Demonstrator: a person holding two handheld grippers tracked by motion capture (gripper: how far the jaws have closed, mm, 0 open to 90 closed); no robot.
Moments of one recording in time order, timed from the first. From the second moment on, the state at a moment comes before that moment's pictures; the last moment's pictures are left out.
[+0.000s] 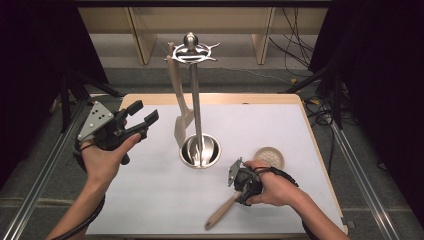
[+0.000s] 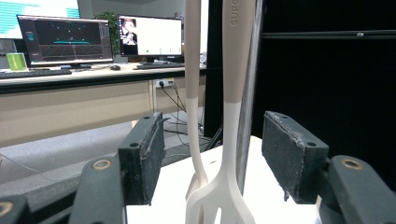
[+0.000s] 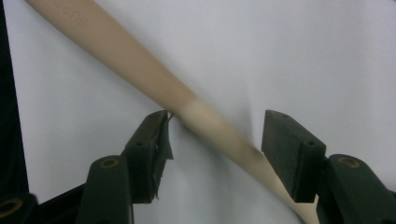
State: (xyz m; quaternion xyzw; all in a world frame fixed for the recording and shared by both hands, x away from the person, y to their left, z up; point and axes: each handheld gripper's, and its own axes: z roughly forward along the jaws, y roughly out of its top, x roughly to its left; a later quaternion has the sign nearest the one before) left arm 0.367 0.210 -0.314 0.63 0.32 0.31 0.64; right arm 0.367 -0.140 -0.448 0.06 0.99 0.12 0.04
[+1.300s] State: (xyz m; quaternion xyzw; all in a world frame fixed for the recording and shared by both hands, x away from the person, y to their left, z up) left arm 0.368 0.207 -0.317 0.63 0.32 0.30 0.63; right arm 0.361 -0.150 -0.445 0.09 0.99 0.11 0.07
